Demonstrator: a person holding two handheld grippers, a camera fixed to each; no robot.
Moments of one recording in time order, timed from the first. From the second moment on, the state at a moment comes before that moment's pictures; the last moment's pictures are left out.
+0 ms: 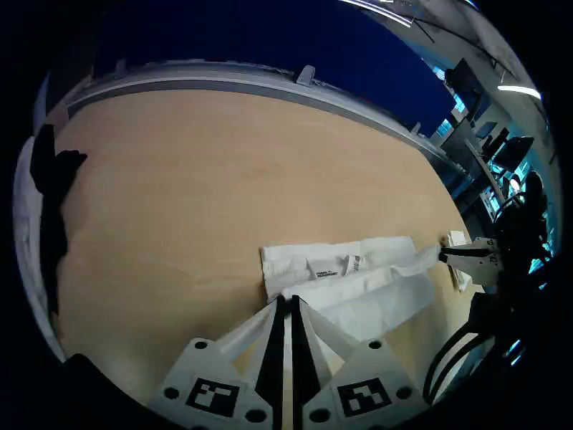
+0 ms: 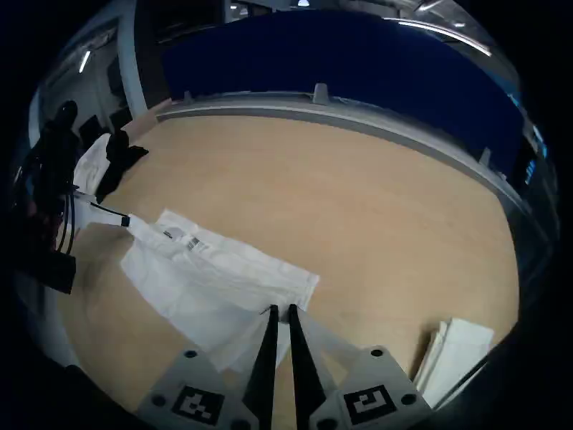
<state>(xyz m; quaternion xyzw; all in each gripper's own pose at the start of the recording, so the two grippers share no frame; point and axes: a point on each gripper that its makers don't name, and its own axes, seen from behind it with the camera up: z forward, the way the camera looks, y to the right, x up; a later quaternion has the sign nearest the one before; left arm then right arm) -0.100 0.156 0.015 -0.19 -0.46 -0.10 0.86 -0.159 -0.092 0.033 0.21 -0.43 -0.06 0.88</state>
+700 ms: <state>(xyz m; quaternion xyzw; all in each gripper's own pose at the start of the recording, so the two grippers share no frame) -0.105 0.127 0.009 -0.17 -0.46 -0.07 0.87 -0.162 -0.080 0.033 0.17 -0.41 -0.06 0.89</state>
